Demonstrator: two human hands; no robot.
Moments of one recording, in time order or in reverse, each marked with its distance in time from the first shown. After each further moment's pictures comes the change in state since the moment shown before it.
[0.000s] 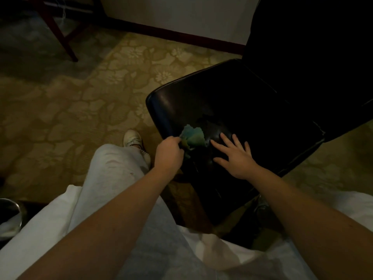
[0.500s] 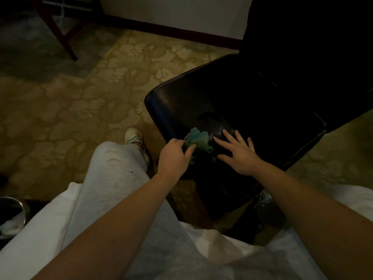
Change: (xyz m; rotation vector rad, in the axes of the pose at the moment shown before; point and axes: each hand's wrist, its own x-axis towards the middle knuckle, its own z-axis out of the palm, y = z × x) left_hand -0.016 -0.004 0.022 -0.118 0.062 0.033; right_hand -0.002 0.007 0.001 0.003 -0.002 -0.005
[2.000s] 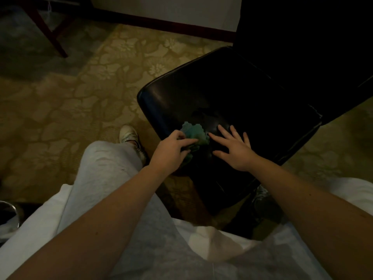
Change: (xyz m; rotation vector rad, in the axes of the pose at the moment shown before) left_hand 0.008 -0.002 -0.014 0.101 -0.199 0.292; right_hand -0.002 0.002 -0.001 0.055 0.003 -0.008
